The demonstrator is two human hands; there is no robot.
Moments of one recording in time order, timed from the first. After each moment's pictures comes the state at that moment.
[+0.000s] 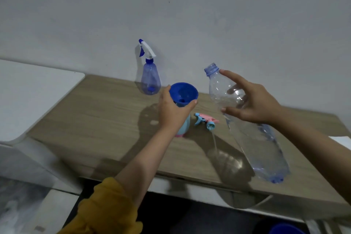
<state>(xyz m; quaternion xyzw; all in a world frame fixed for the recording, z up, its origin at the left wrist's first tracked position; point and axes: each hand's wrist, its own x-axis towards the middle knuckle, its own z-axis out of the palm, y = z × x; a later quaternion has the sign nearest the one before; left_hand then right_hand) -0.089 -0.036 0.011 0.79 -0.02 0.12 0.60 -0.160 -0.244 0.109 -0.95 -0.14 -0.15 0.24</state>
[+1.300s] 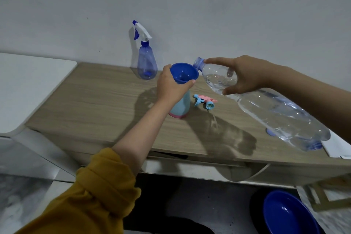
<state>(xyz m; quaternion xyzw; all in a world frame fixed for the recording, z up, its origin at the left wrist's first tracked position) -0.092 -0.016 0.038 0.82 -0.07 0.04 0.56 -0.156 -0.208 0.145 -0.99 -0.10 0.05 -0.01</state>
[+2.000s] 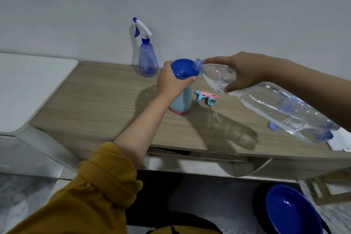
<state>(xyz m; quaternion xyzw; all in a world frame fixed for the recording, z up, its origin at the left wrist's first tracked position) -0.092 -0.010 0.043 0.83 -0.09 0.02 0.56 -0.155 -0.197 0.145 -0.99 -0.11 0.07 -0.03</state>
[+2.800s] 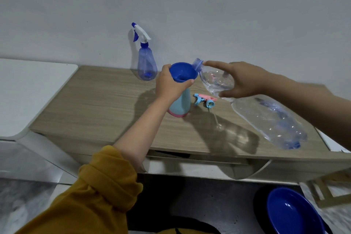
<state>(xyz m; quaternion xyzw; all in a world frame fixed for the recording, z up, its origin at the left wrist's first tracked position) -0.093 -0.011 0.044 0.83 -0.08 0.03 0.56 -0.153 -0.226 0.104 -0.99 -0.14 -0.02 0.05</state>
